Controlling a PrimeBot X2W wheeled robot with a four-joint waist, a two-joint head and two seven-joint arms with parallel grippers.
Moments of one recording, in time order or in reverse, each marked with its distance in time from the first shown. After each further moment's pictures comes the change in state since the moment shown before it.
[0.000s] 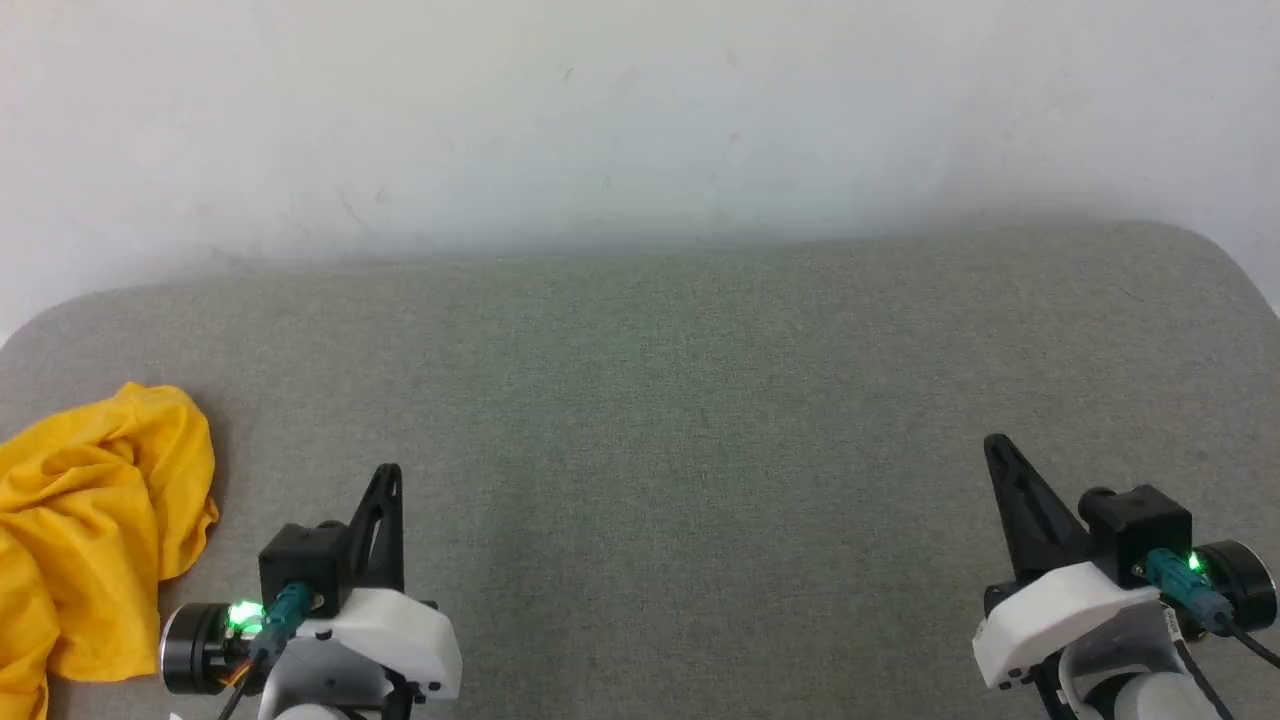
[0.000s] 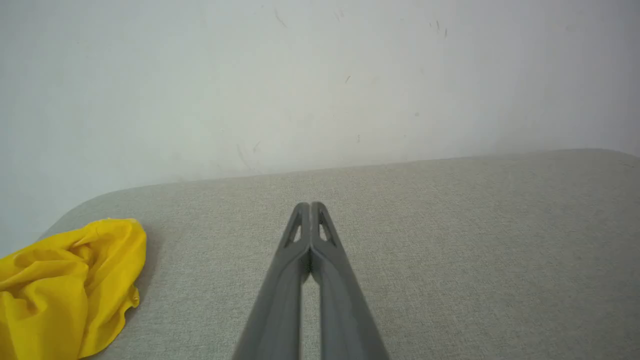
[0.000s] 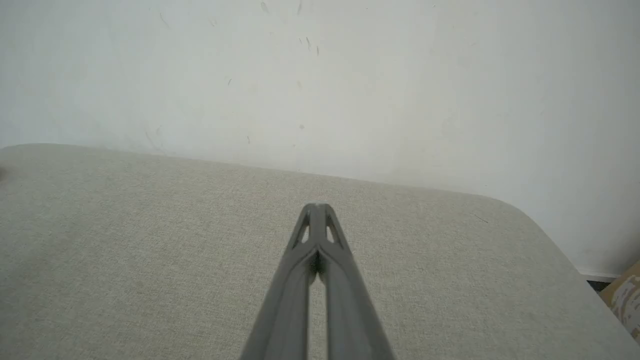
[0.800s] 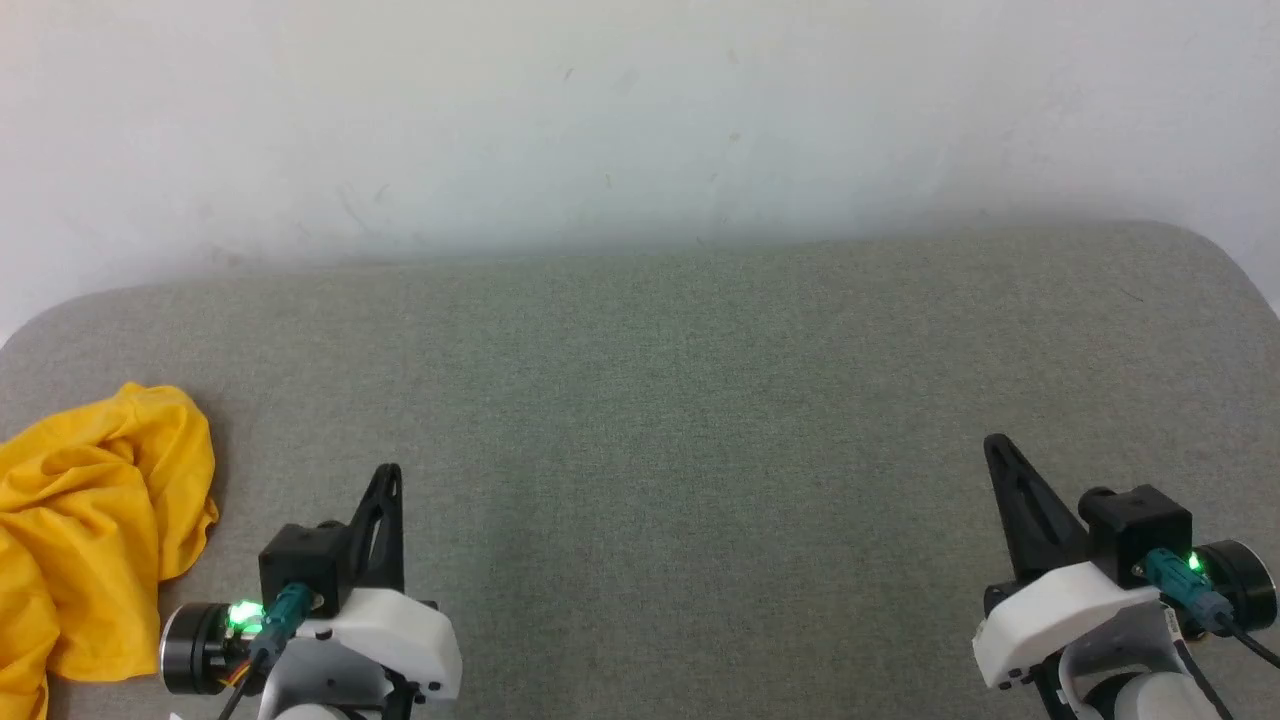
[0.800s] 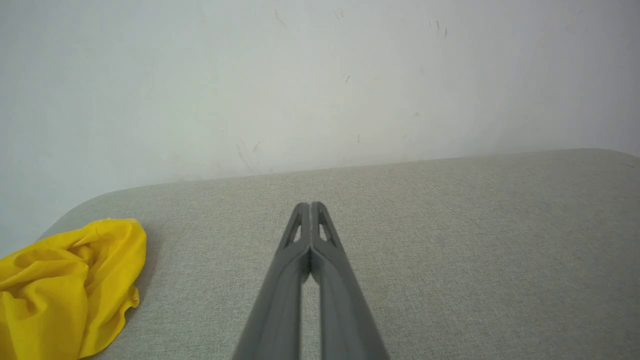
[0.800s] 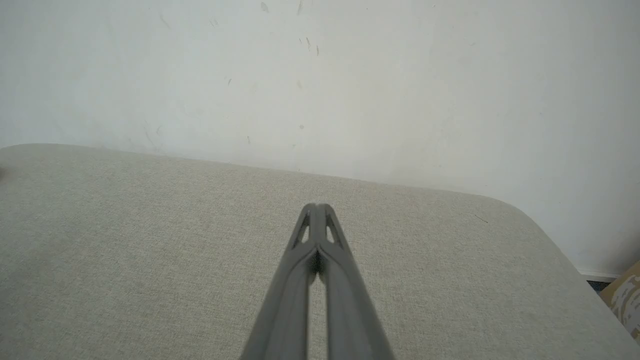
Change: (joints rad) left arm 0.000 0.000 0.000 0.000 0.000 0.000 0.000; right arm 0.000 0.000 0.000 0.000 0.000 0.000 0.000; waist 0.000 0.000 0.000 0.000
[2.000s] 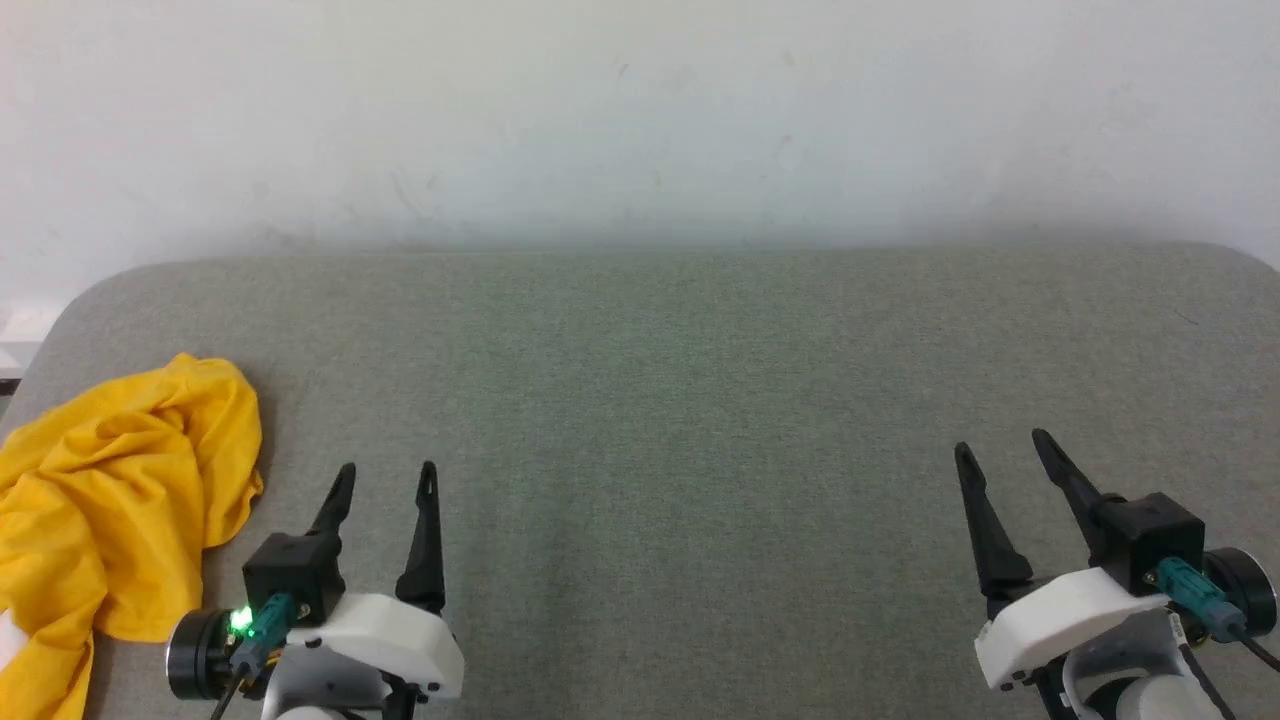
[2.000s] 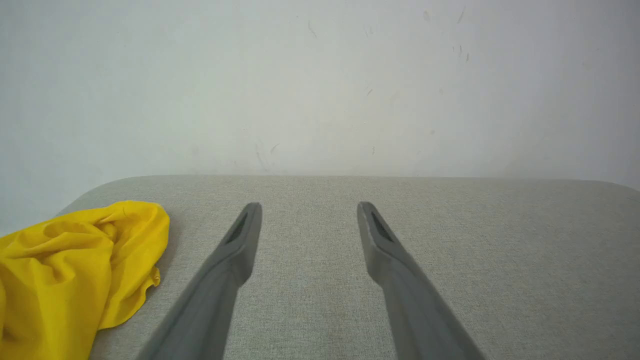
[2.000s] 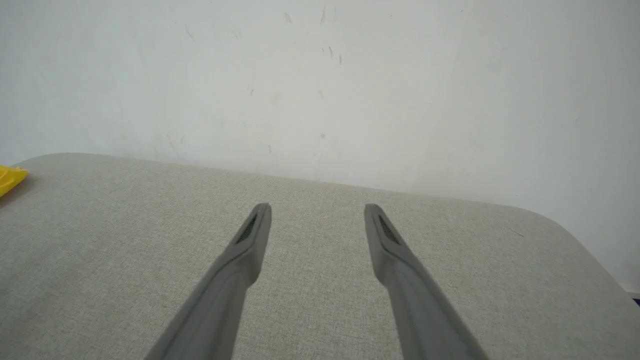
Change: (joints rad) left arm 0.000 0.000 -0.006 0.016 -0.075 0.001 -0.049; right arm 0.000 -0.001 -0.007 0.026 0.032 0.000 -0.047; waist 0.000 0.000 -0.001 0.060
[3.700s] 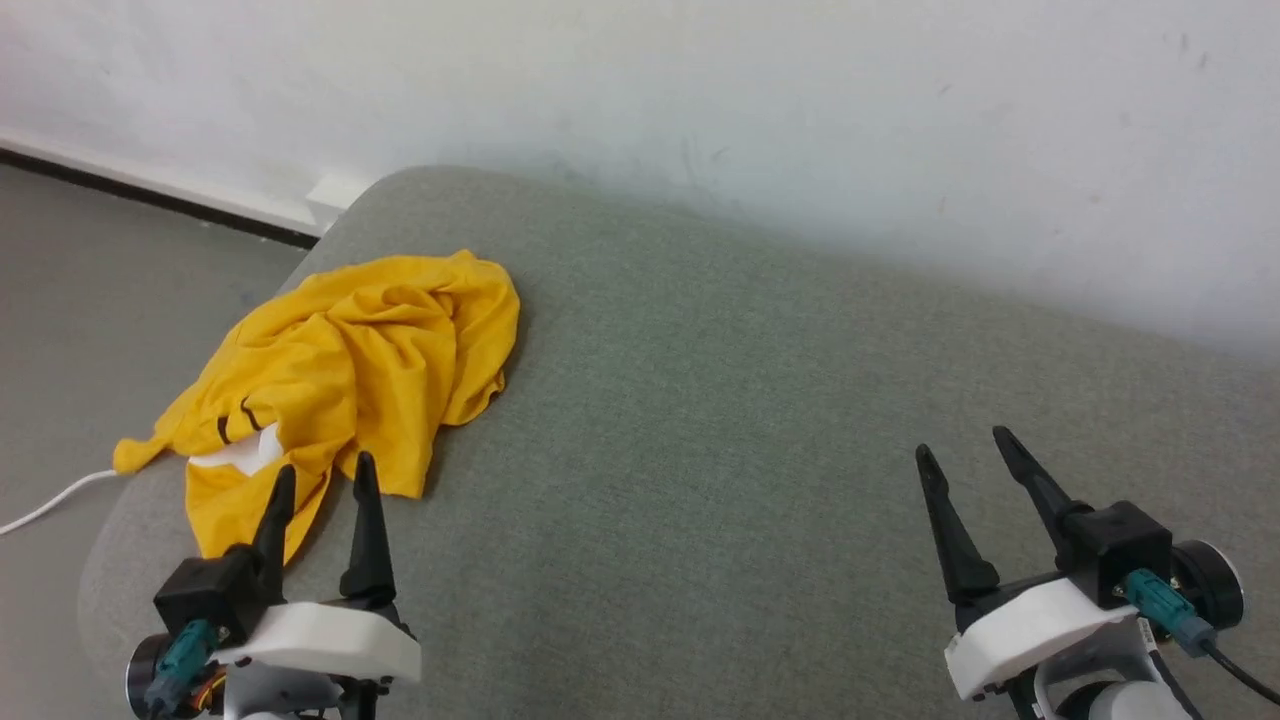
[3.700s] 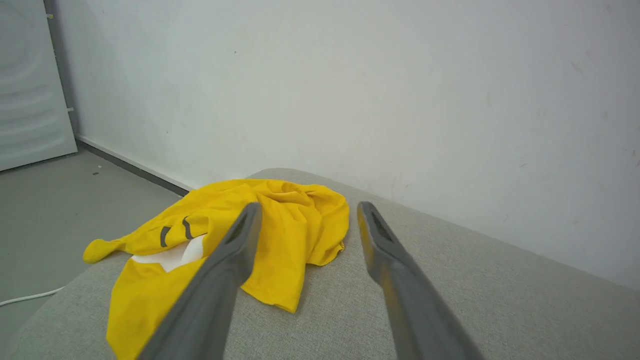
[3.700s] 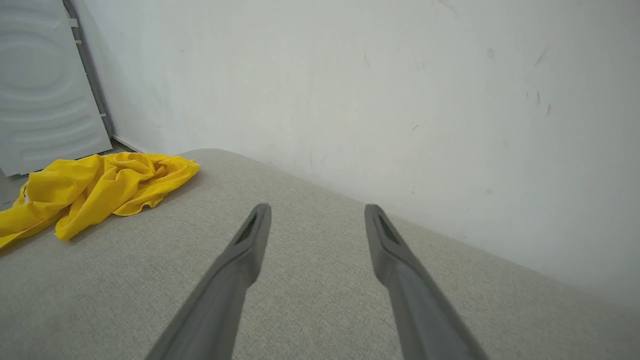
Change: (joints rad) left arm 0.002 0.000 0.068 0.020 -0.141 0.001 -0.106; right arm 0.013 0.001 0.065 -0.032 -0.004 0.000 -0.023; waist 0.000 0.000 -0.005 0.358
